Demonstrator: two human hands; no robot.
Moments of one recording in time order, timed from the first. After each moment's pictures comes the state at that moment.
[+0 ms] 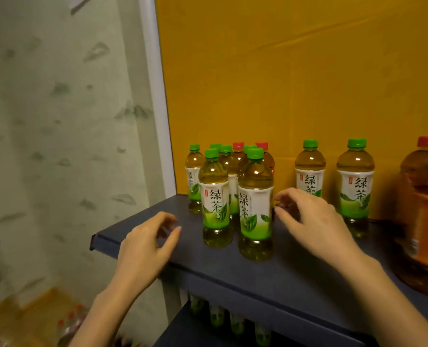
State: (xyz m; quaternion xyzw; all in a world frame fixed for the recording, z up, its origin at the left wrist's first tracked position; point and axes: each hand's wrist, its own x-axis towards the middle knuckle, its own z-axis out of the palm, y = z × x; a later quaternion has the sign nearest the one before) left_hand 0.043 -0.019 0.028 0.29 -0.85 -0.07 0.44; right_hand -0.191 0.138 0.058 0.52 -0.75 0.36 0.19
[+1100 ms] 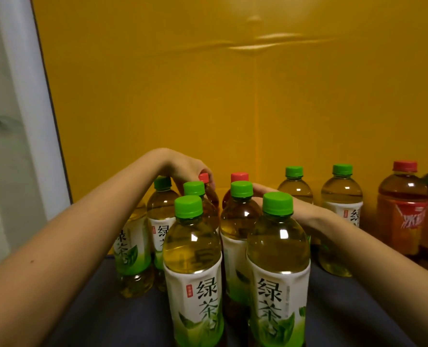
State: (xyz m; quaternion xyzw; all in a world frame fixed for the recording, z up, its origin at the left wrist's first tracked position) left_hand -0.221 -0.184 0.211 0.04 -0.99 -0.12 -0.12; right_hand -0.277 0.021 0.125 0.49 -0.71 0.48 -0.17
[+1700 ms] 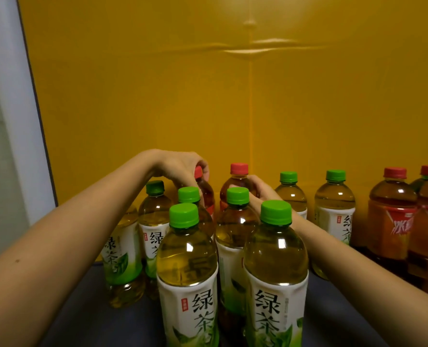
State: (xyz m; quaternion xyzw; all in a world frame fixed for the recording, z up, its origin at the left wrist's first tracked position) left_hand -0.225 -0.193 0.213 -0.02 -0.99 -0.16 -0.04; right_hand -0.299 -0.013 0.111 0.44 -0.69 0.57 0.02
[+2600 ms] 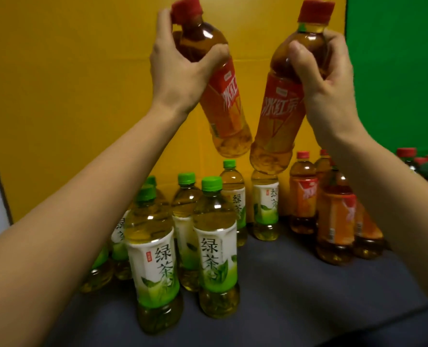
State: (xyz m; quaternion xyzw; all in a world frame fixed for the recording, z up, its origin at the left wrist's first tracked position) left_hand -0.156 -0.043 0.266 -0.25 -0.66 -0.39 0.59; right_hand -0.184 0.137 0.226 0.39 -0.54 0.62 0.41
